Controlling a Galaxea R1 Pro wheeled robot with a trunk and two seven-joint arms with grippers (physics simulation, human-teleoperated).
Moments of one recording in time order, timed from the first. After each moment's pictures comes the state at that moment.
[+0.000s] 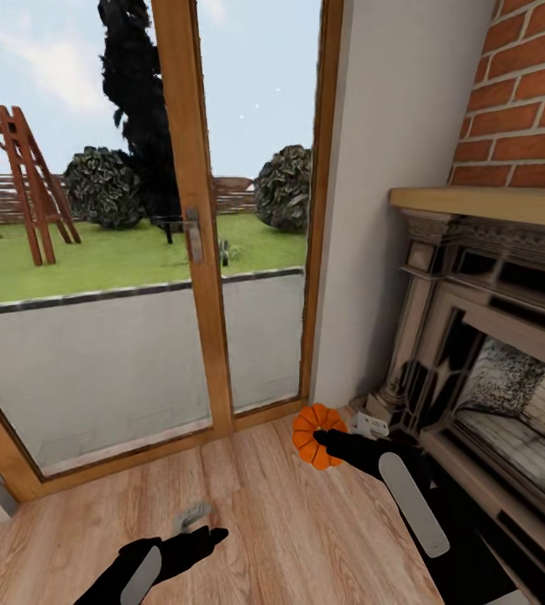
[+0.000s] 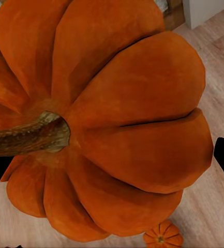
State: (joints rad) left arm -0.43 0.00 -0.06 -0.52 0.49 0.41 -0.21; right arm -0.42 -0.06 0.25 -1.40 -0.82 0.76 -0.42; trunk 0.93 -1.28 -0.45
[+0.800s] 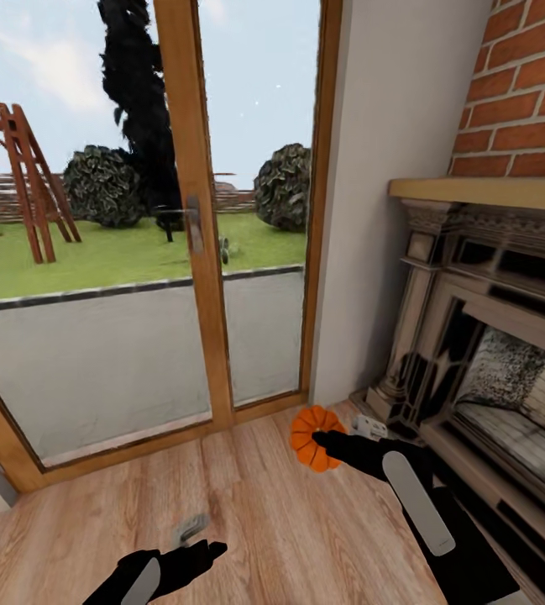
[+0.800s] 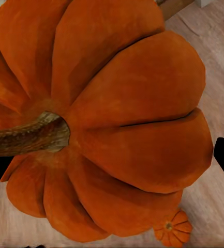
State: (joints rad) left arm -0.43 0.00 -0.05 -0.45 0.48 0.41 -0.21; right arm -0.42 -0.07 0.24 -1.40 -0.89 0.79 -0.42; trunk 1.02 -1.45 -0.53
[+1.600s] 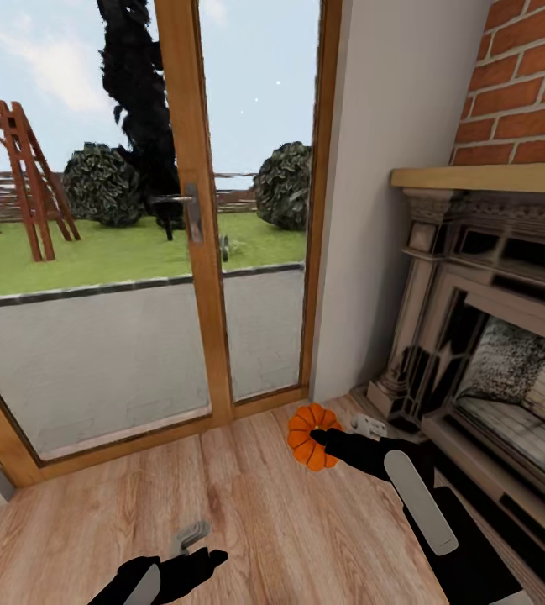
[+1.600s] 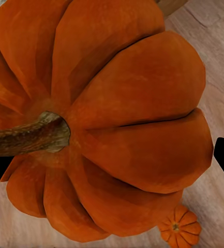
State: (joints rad) left arm -0.43 -0.01 -0.05 -0.42 0.48 0.41 -0.22; right arm -0.42 -0.07 0.24 -1.41 -0.93 0.79 -0.41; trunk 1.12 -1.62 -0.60
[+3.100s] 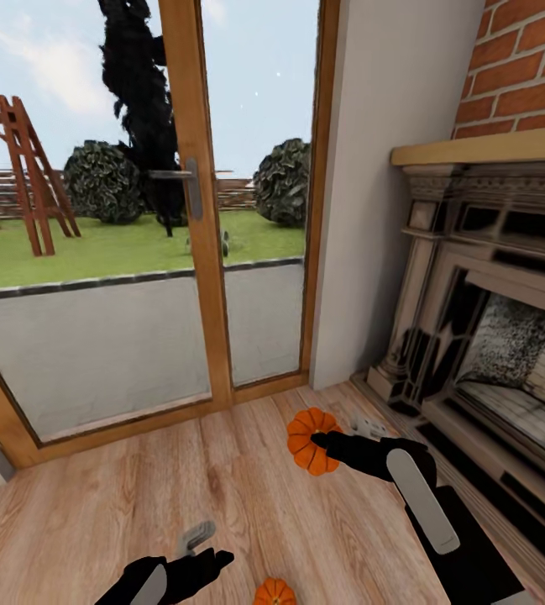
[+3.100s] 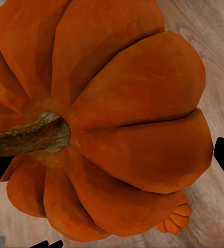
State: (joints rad) left arm -0.43 -0.03 -0.05 -0.41 0.48 0.41 -0.21; right arm -0.42 -0.07 0.22 -1.42 -0.92 0.84 -0.41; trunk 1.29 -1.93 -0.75
